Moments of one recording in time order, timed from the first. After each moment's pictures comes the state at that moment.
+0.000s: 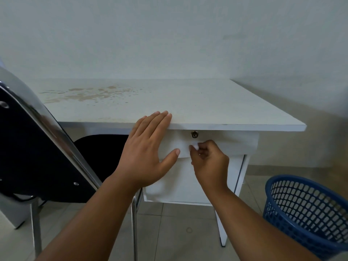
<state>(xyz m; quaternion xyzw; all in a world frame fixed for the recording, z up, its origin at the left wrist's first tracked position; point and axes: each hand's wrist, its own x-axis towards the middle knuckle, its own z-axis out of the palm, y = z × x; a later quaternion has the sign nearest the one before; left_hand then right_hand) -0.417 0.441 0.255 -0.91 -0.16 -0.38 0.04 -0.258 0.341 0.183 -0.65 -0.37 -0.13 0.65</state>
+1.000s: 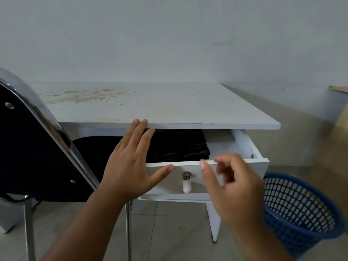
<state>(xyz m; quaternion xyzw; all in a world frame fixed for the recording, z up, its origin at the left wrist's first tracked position) -0.450 0.415 0.245 -0.91 -0.20 -0.35 0.06 -0.318 0.220 0.227 -0.67 -0.43 -0.29 0.53</state>
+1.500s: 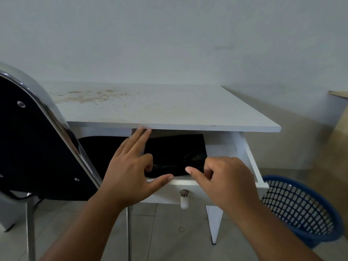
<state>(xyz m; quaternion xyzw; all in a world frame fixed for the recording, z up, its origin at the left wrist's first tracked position) -0.463 0.418 0.234 -0.92 -0.17 -0.34 0.06 -0.301 0.234 0.244 -0.74 -0.50 -0.34 0.30</state>
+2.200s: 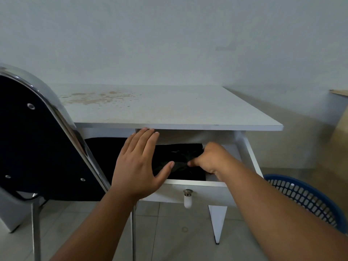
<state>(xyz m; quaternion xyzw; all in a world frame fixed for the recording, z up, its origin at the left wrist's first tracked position) -0.452 0.420 0.231 -0.89 -0.20 -0.41 0.09 -0.284 0.295 0.278 -0.87 -0.32 0.18 0.34</state>
